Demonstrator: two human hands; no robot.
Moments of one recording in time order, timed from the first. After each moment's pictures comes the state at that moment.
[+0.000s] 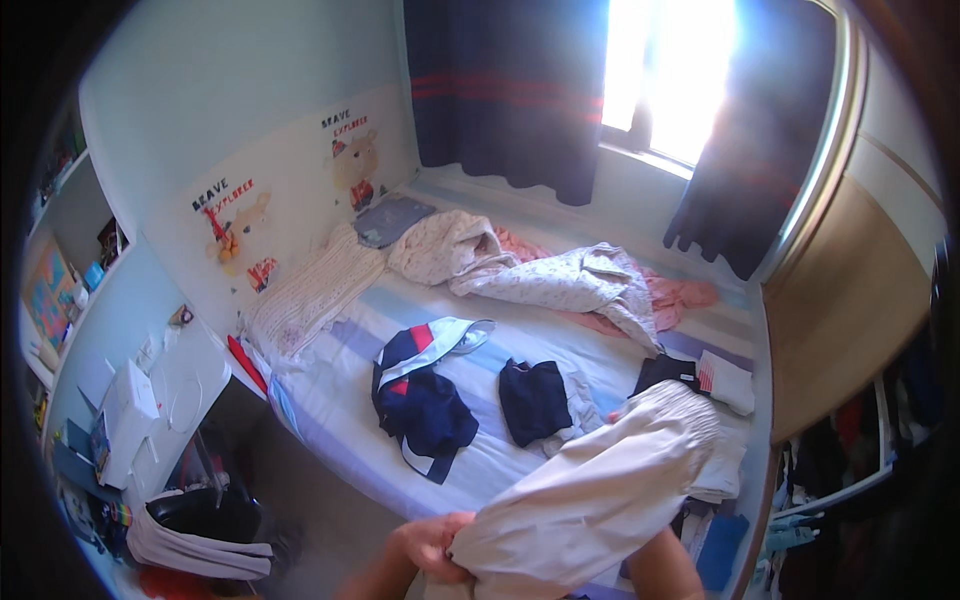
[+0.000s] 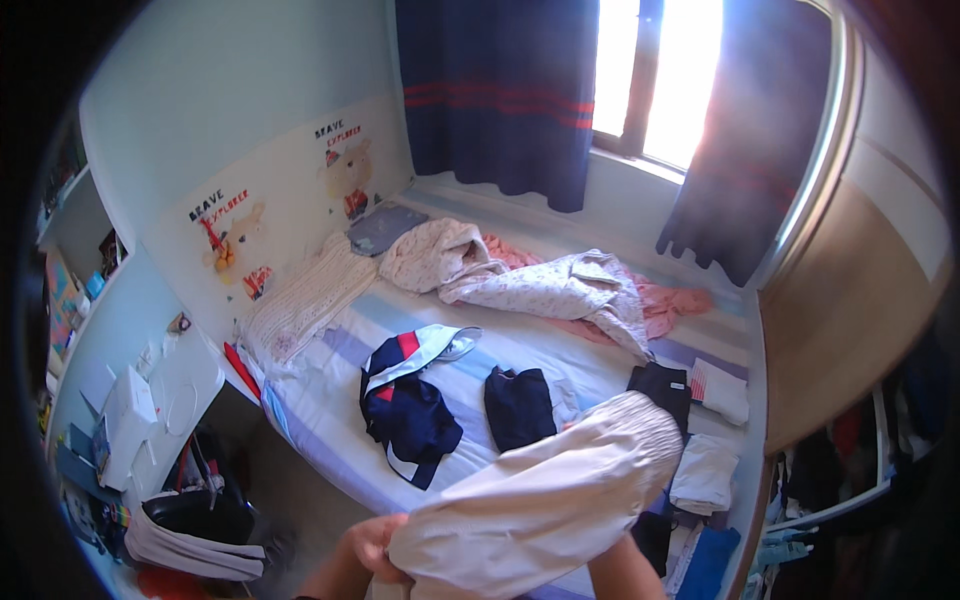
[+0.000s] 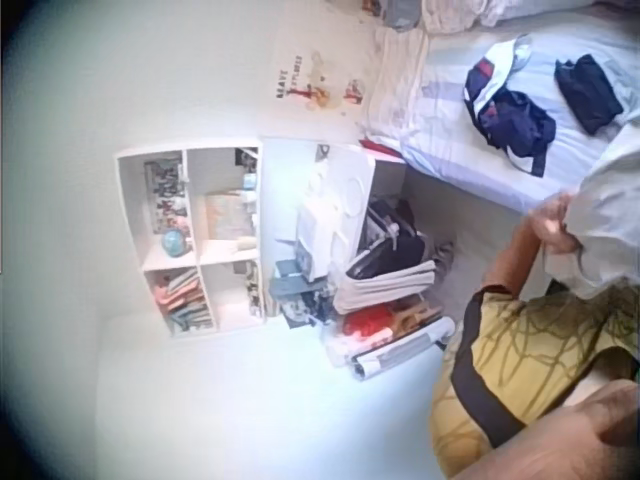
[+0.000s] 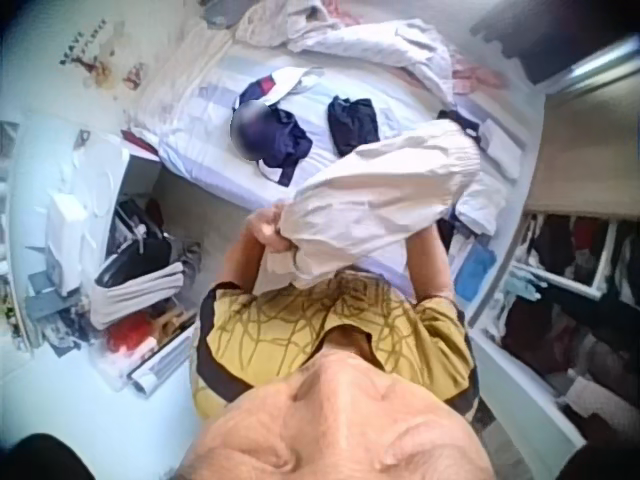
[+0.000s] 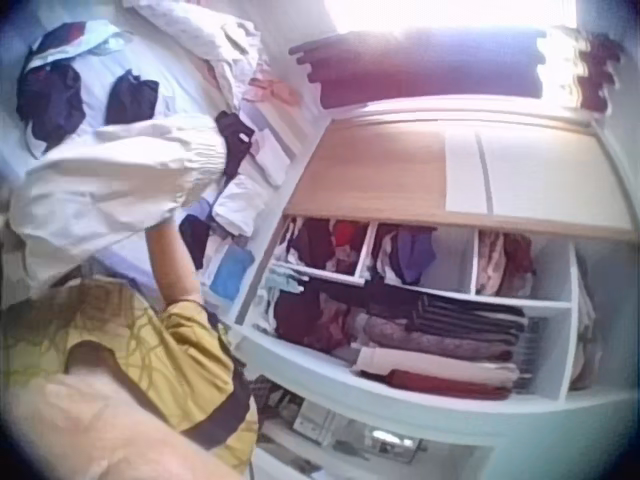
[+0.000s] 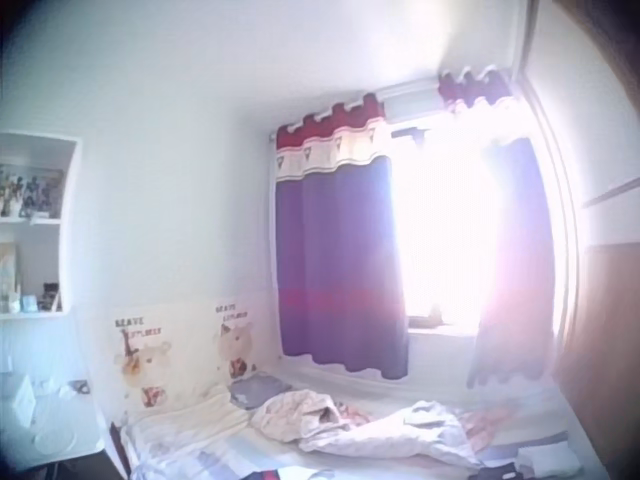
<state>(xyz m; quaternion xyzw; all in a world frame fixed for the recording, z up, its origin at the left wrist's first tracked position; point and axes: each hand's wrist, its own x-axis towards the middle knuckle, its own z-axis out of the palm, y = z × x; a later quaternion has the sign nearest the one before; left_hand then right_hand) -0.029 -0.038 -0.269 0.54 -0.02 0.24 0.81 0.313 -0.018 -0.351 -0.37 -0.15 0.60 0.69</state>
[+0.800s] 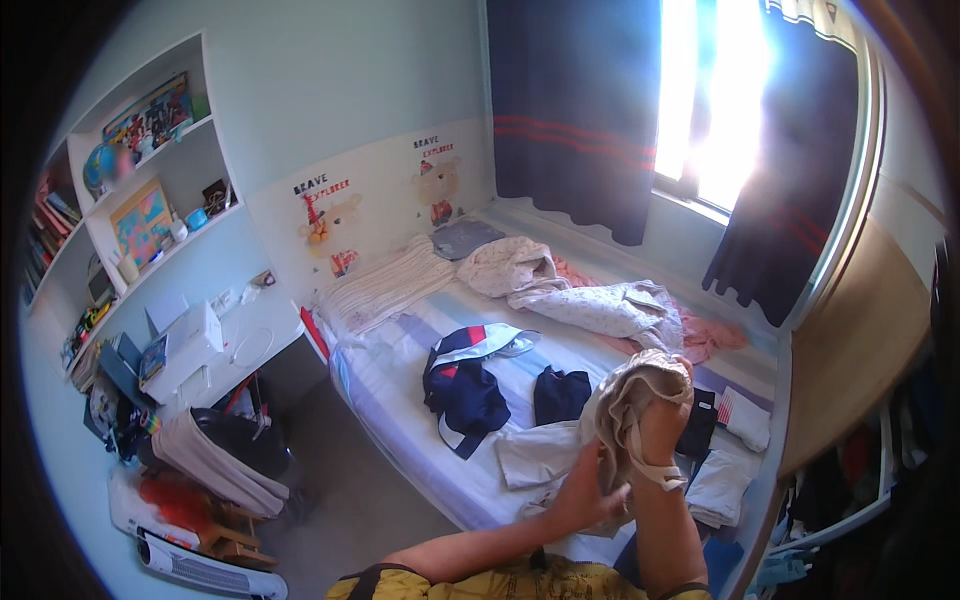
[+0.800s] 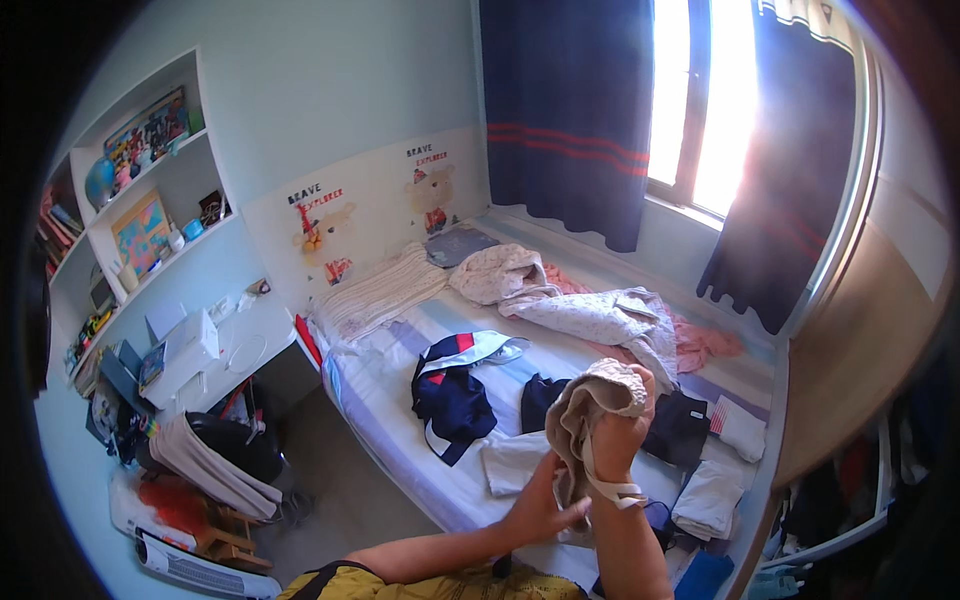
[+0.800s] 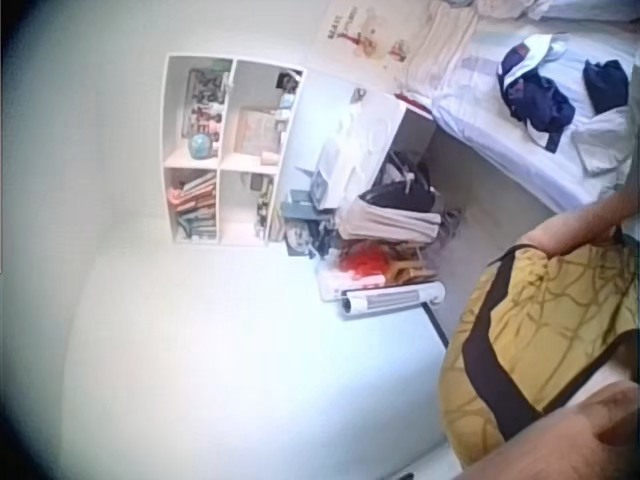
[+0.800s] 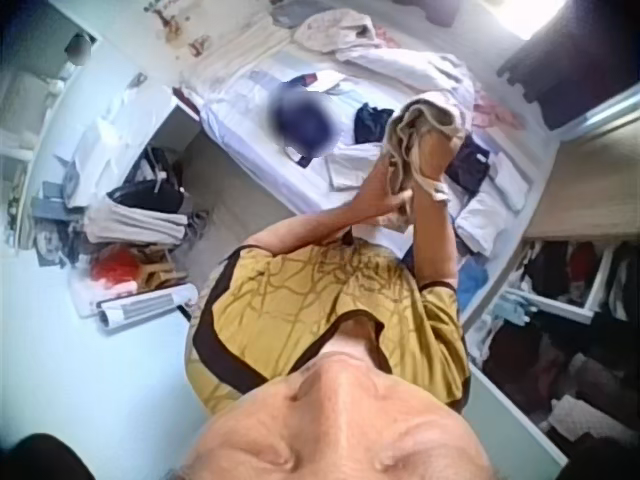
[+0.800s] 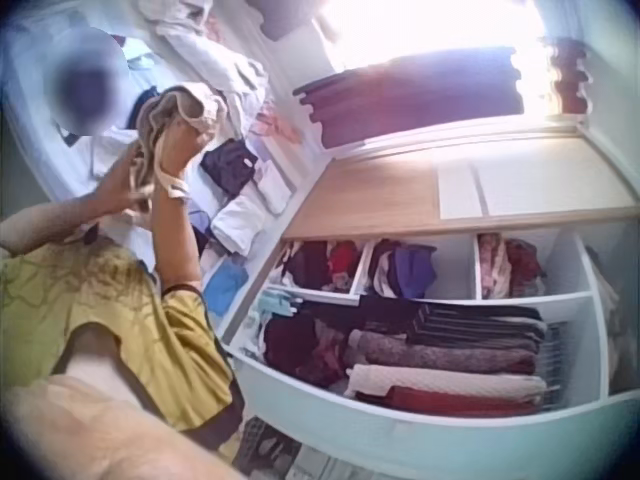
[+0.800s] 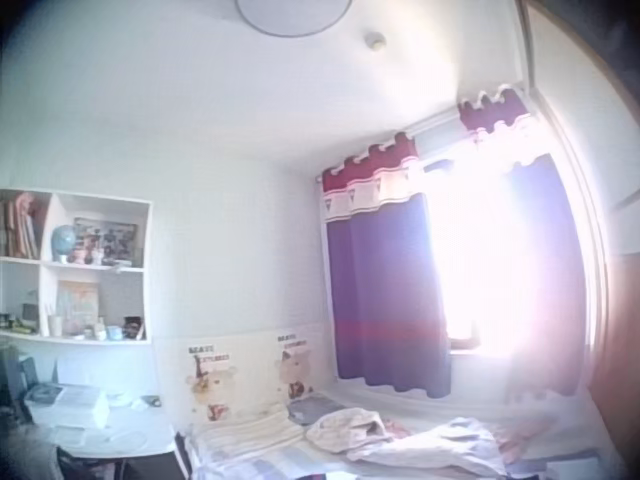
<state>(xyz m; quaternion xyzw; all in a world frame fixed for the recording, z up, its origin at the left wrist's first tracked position) 0.177 -0.152 -0.242 0.68 0.38 0.47 0.42 0.271 -0.078 -0.152 -0.18 -0.36 0.41 0.81</state>
